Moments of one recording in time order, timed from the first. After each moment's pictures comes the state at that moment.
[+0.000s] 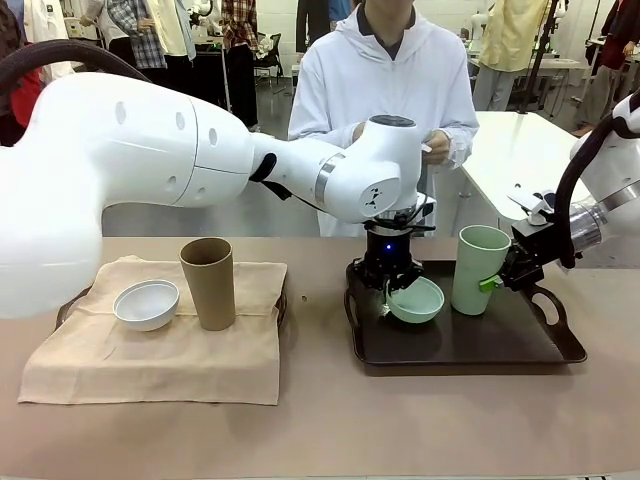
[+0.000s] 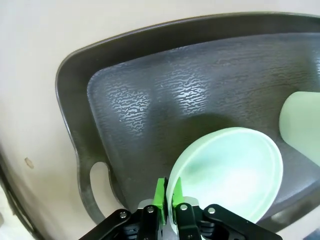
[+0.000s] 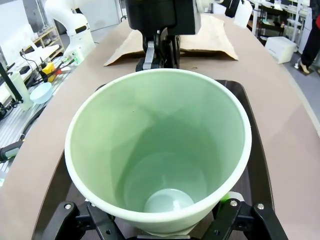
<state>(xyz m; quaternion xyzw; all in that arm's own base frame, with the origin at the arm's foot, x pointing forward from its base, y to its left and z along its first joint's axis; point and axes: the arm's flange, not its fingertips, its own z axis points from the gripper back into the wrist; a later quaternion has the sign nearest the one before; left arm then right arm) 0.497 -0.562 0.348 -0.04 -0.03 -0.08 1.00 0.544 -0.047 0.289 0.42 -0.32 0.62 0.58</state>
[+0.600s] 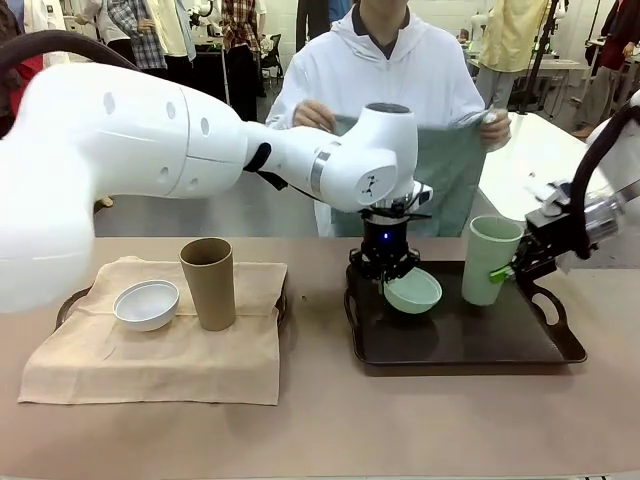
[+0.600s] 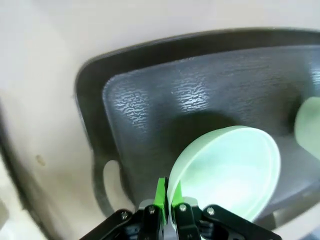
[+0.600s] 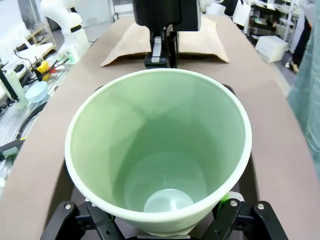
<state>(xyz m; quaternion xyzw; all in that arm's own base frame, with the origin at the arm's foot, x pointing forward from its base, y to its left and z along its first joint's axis) 0.504 -0.553 0.368 -0.04 -0.04 -0.07 1.00 0.534 -0.065 0.322 0.39 -0.34 0.62 0.59</state>
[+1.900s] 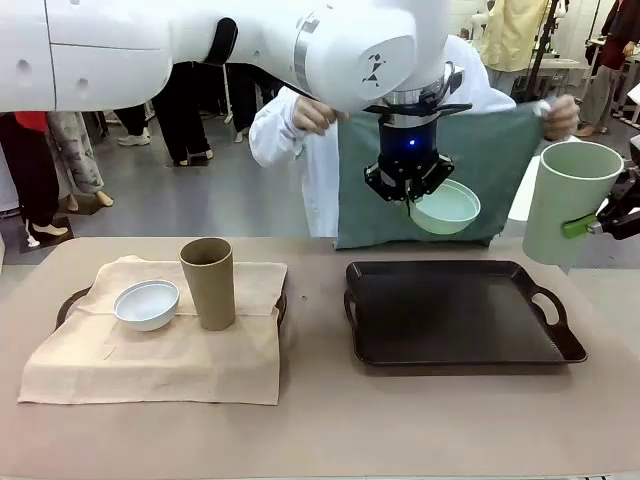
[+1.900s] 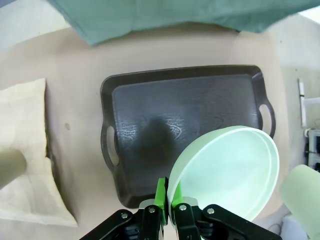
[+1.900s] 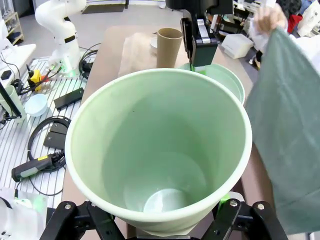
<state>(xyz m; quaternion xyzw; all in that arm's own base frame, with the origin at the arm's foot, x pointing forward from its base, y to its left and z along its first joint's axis) 0.434 -0.553 0.546 -0.09 -0.13 -0.02 0.99 0.383 -0.075 0.502 0.28 -0.38 0.62 0.62</state>
